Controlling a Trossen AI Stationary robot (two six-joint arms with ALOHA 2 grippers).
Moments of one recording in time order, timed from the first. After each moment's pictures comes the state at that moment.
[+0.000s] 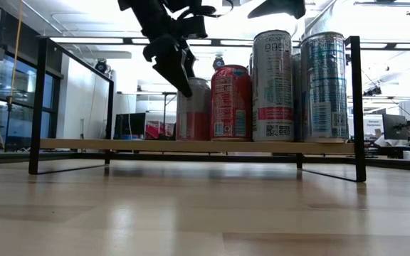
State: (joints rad) left arm 0.15 1.66 1.33 -0.65 -0.15 0.40; right arm 0.20 1.33 1.24 -0.44 0.36 0.68
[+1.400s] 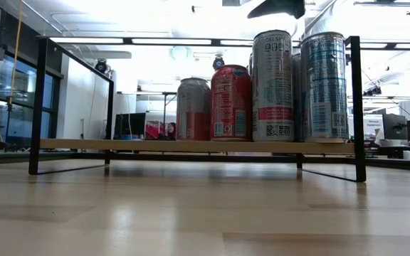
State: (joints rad) left arm -0.23 0.93 1.15 -0.61 -0.34 -0.31; right arm 0.20 1.33 1.24 -0.44 0.36 0.67
